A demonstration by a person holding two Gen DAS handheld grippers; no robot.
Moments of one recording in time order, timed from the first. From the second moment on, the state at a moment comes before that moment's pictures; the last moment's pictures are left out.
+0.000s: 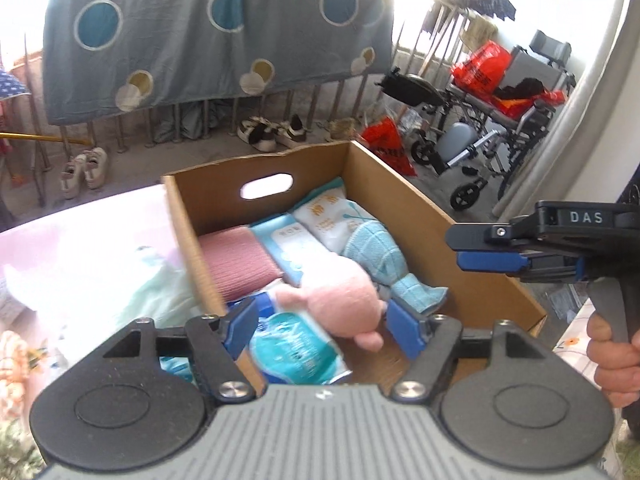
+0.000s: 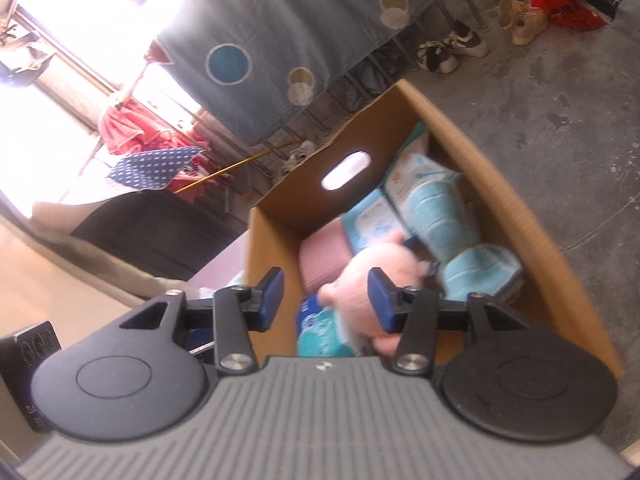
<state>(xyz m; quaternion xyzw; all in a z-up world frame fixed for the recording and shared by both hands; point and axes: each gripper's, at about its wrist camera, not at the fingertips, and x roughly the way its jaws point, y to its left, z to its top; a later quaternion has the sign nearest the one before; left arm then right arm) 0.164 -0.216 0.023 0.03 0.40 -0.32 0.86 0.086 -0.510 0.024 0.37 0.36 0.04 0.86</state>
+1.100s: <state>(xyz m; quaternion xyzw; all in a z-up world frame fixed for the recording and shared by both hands) 0.212 0.077 0.007 -0.08 0.38 -0.06 0.92 0.254 -0.184 0.016 0.36 0.47 0.26 0.77</state>
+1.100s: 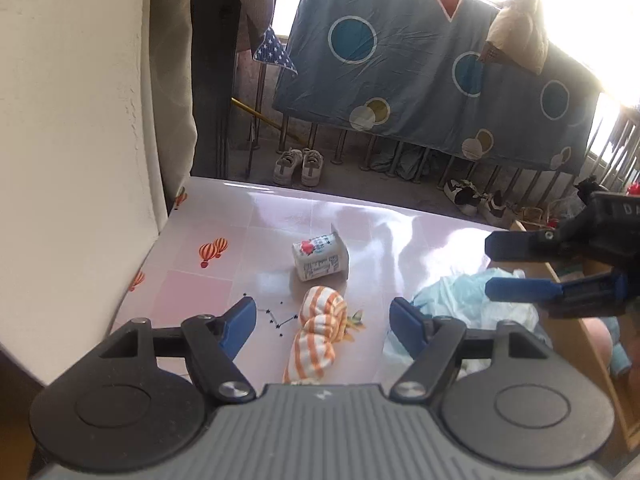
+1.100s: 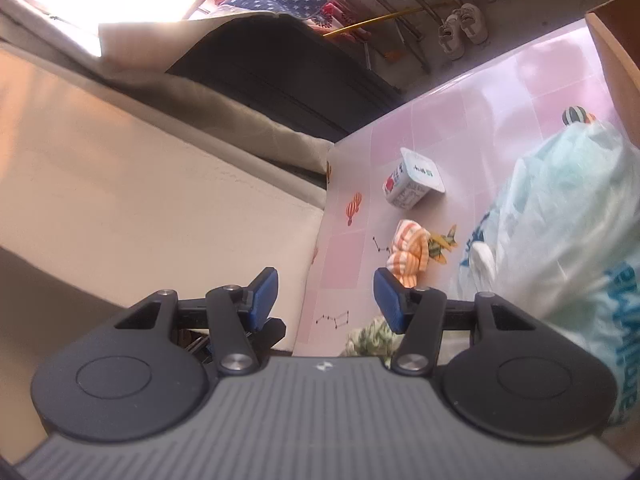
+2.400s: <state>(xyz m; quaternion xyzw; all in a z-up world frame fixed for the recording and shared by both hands) 0.418 0.135 -0.108 -0.32 0.49 -0.05 0.81 0.387 -0.176 -0.079 0.36 0.55 0.17 0.74</state>
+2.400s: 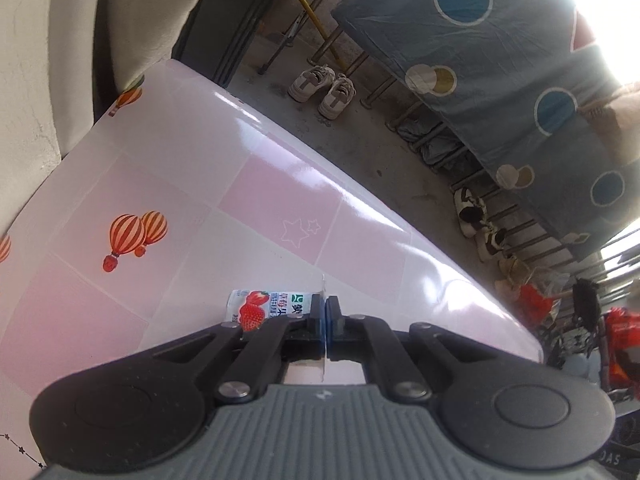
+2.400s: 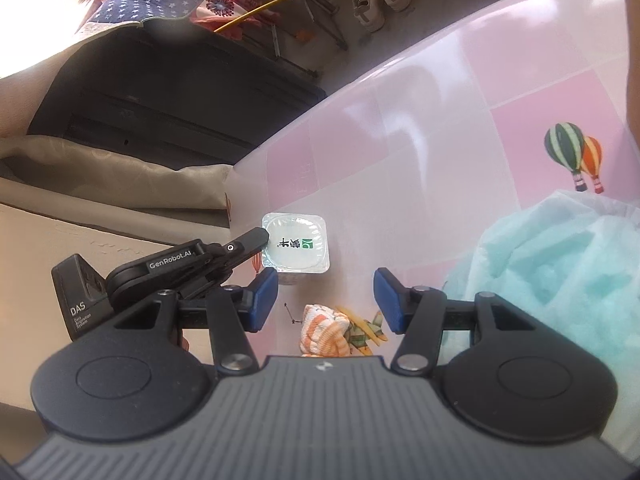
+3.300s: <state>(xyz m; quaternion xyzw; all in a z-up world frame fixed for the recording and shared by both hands) 0.371 0.167 -0.089 -0.30 0.47 -0.02 0.83 0.417 -0.085 -0.130 0.41 0.56 0.21 0.69</state>
